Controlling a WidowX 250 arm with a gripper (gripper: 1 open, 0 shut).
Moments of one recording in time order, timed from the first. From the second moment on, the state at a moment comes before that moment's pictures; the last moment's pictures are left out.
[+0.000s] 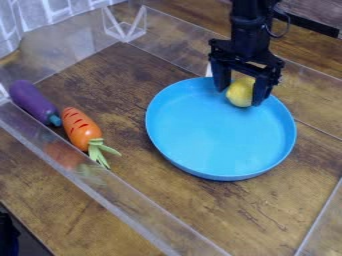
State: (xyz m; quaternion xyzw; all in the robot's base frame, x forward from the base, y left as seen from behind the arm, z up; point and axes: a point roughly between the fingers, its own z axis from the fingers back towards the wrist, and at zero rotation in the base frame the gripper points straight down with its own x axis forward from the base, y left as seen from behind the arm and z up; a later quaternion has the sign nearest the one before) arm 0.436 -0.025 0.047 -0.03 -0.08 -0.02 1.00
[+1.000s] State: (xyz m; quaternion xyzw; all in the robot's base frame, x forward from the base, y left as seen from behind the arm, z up) arm 0.440 -0.030 0.043 -0.04 -0.08 -0.02 1.00
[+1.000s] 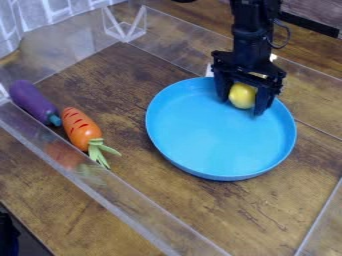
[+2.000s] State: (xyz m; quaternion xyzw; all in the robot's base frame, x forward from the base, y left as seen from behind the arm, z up) arm 0.436 -0.029 0.054 -0.04 -0.07 0.00 1.00
